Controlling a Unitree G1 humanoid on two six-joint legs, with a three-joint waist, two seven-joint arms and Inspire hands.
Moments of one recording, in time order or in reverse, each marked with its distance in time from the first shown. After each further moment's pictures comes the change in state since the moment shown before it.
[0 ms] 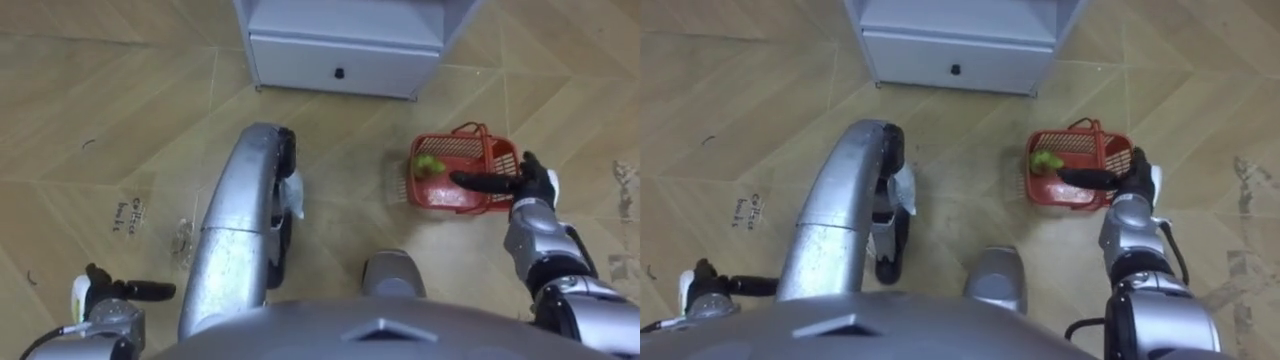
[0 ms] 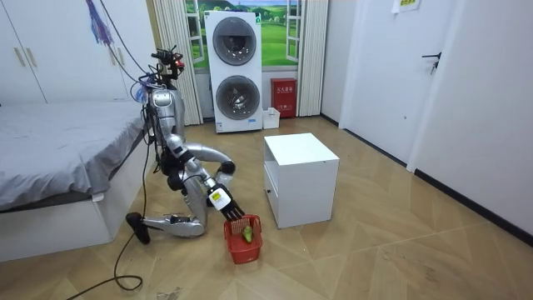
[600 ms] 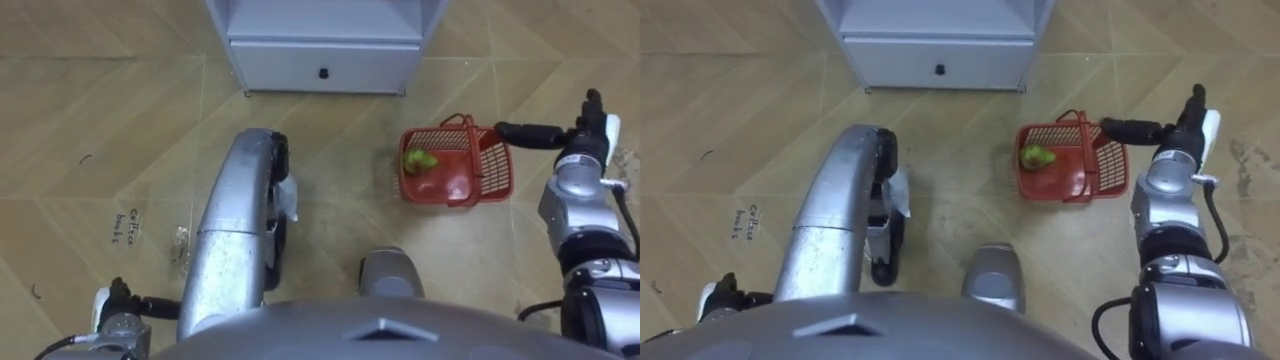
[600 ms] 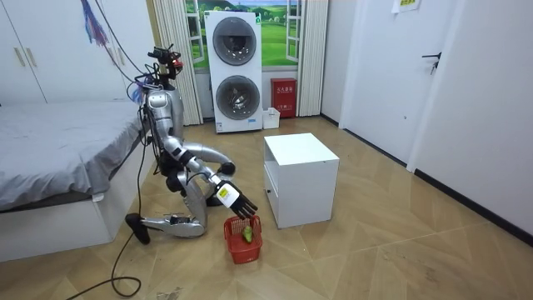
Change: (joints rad) left arm 0.024 0.002 -0.086 -0.001 0.009 0.023 -0.083; right arm -0.058 -0.080 0.002 -0.067 0.006 0.000 -0.052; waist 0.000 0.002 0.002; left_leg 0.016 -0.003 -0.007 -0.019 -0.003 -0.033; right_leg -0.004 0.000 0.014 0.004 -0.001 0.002
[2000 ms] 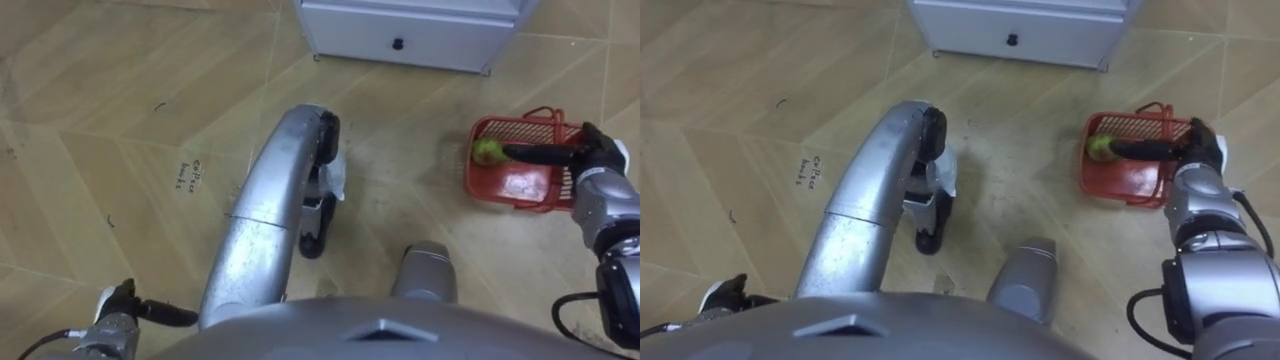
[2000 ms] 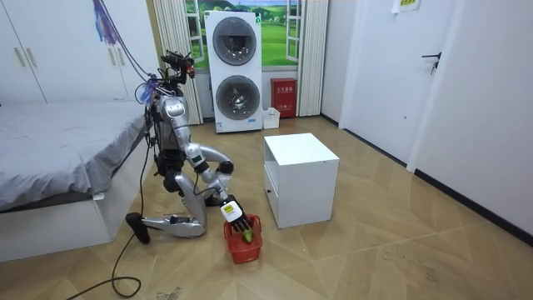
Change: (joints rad) left arm 0.011 0.052 -0.100 -0.033 -0.015 0.056 -0.154; right arm -0.100 -0.163 0.176 0.366 0.275 0.025 0.205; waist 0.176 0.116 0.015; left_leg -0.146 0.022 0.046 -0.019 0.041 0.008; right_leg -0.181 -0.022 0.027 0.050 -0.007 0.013
